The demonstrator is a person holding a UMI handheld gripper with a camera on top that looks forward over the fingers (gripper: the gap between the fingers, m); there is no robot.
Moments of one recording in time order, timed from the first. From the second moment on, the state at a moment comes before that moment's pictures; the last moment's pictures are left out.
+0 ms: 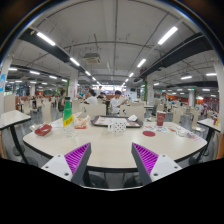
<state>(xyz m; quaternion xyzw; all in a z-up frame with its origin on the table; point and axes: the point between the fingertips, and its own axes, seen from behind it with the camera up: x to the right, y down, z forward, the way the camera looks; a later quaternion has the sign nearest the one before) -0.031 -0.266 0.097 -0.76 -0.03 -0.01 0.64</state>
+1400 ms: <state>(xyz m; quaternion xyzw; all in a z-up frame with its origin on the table) -0.269 0.023 0.093 -0.75 -0.05 -0.01 0.66</state>
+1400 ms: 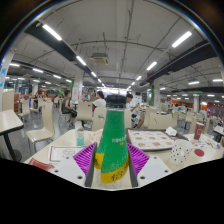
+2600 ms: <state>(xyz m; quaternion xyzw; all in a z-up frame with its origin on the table) -0.100 0.075 0.167 -0.38 0.51 0.72 0.28</state>
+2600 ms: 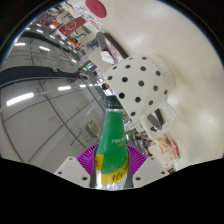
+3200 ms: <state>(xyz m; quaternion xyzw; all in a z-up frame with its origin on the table) 0.124 0.057 0.283 -0.63 0.02 0.07 0.77</state>
